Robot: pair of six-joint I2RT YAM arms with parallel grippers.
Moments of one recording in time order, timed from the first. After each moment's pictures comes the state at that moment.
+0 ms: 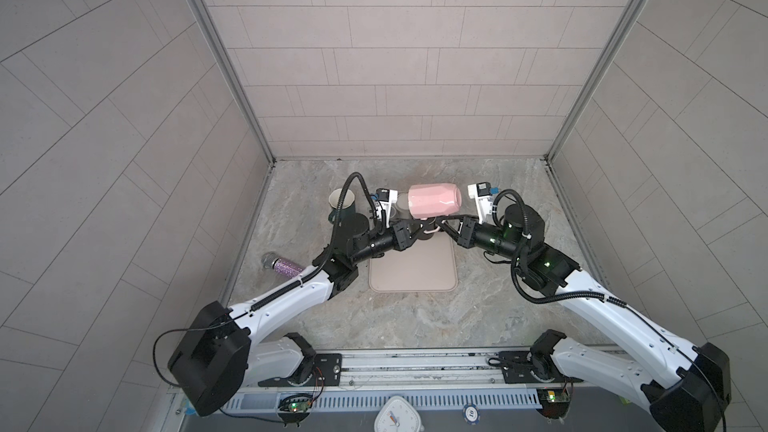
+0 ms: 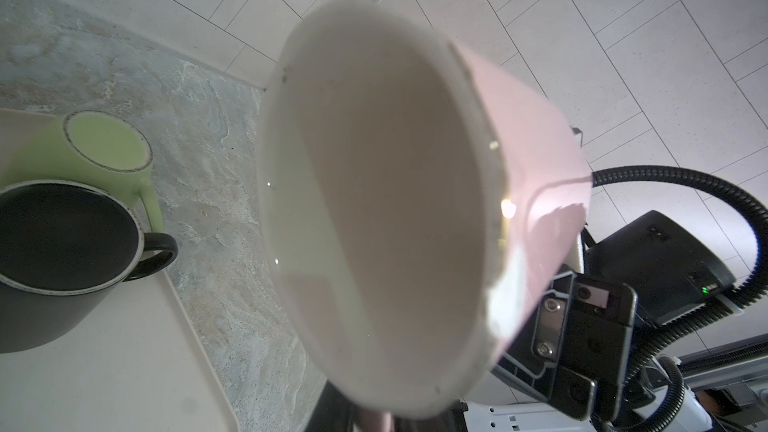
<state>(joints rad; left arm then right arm) -0.68 1.22 0.68 0.50 0.44 -0.89 0.57 1.00 0.81 -0.02 -0.36 0.74</state>
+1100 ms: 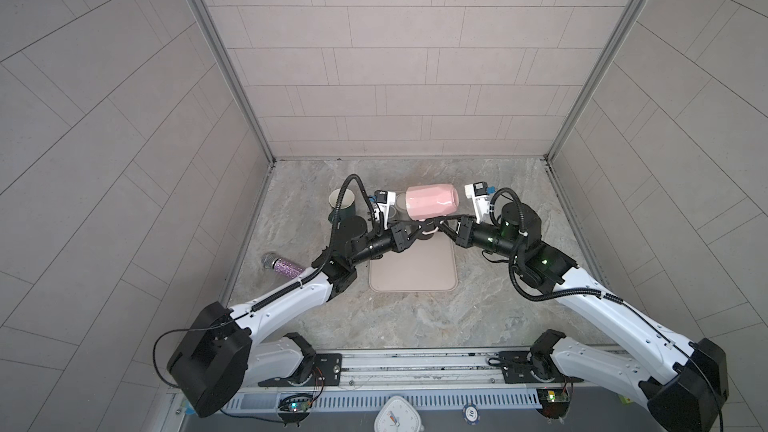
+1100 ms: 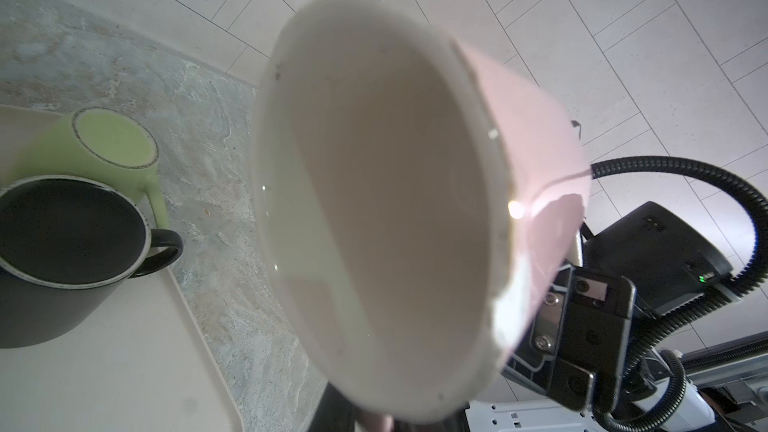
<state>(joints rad) -0.68 1.20 0.65 0.51 0.45 -0.88 0.57 1.02 0.82 -0.03 -0.37 0.72</state>
